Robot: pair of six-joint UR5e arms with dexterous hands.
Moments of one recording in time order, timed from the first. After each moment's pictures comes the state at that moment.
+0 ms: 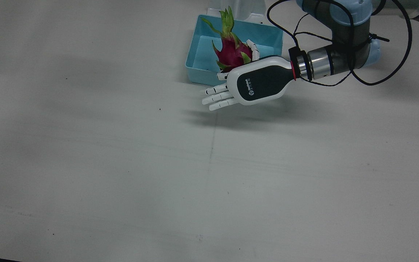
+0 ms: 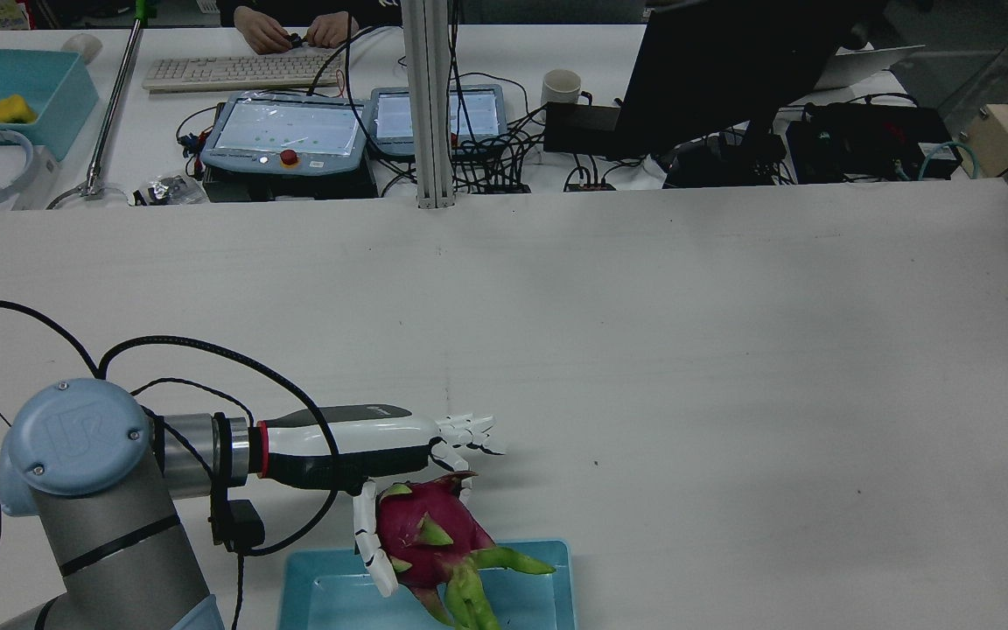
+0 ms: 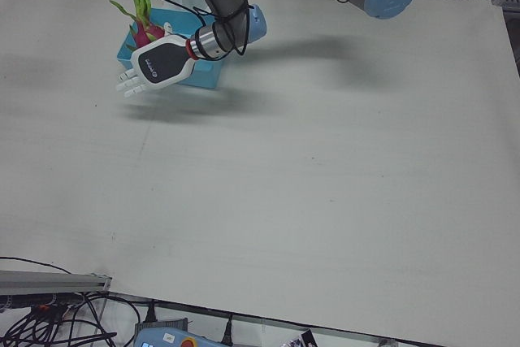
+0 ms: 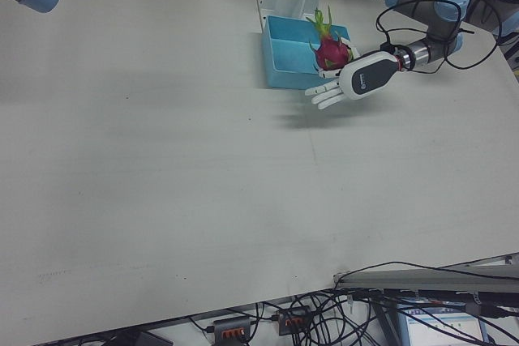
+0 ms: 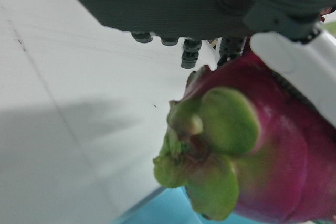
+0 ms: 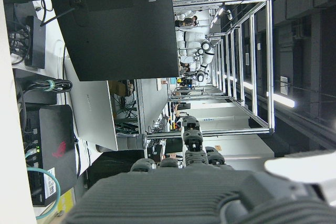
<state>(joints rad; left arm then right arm) -0.58 -2.17 -1.86 0.52 1.91 1.19 1.51 -1.55 1.57 -3.29 -1.46 0.11</state>
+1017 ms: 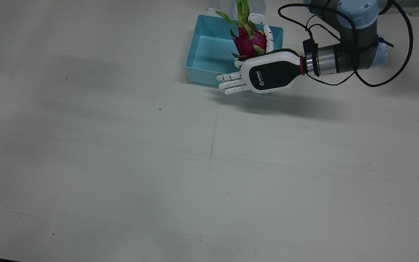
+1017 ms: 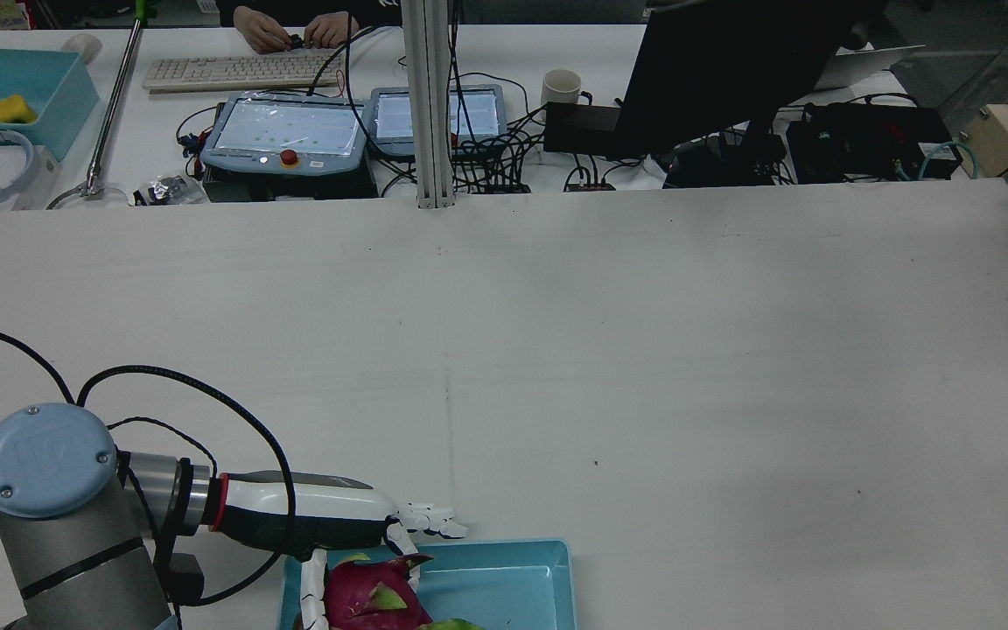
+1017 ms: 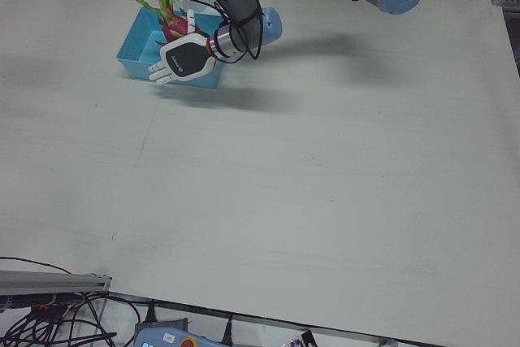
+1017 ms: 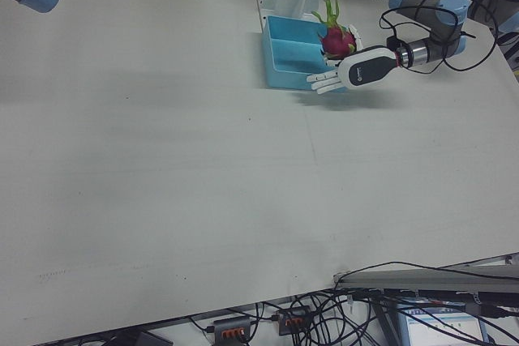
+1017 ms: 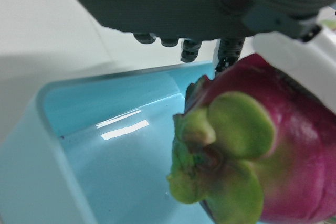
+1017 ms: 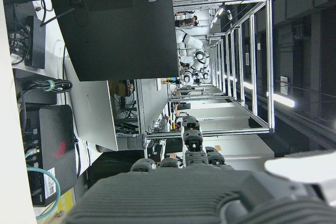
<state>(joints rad) -0.58 -2.08 -1.89 0.55 2.10 1.12 1.51 -1.55 1.57 -3.29 -1.46 0.11</state>
